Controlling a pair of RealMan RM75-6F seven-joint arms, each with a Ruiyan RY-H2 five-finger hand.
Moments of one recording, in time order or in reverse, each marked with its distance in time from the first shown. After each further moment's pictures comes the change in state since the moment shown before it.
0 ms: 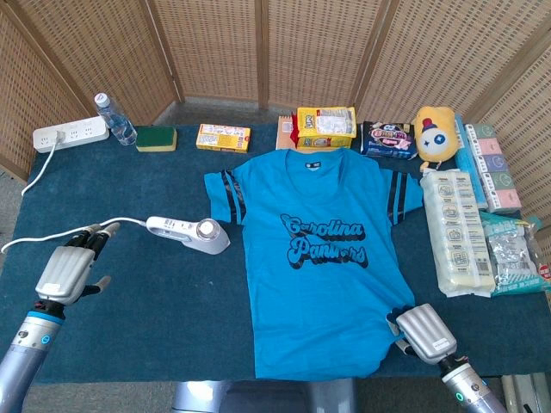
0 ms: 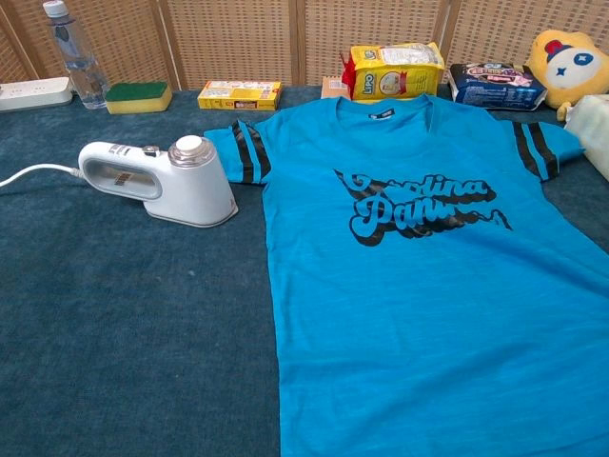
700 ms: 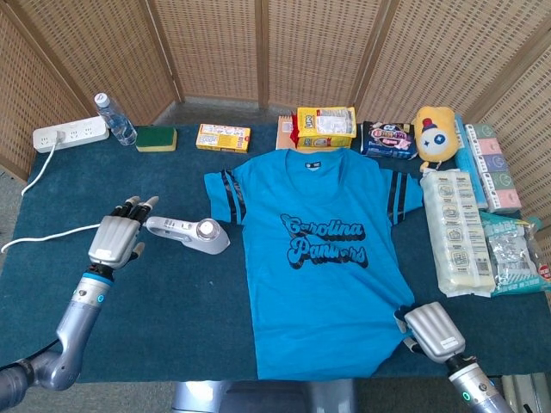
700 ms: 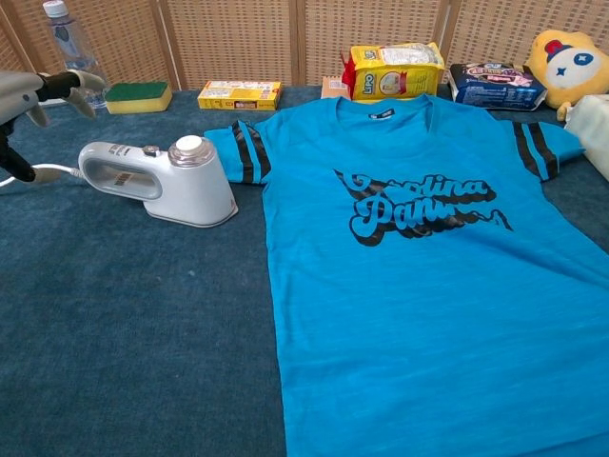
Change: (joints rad) left arm -0.198 -0.302 -0.095 0.313 -0.098 -0.092 0.126; right arm -0.012 0.030 0.007 -0.016 0.027 0.013 0.000
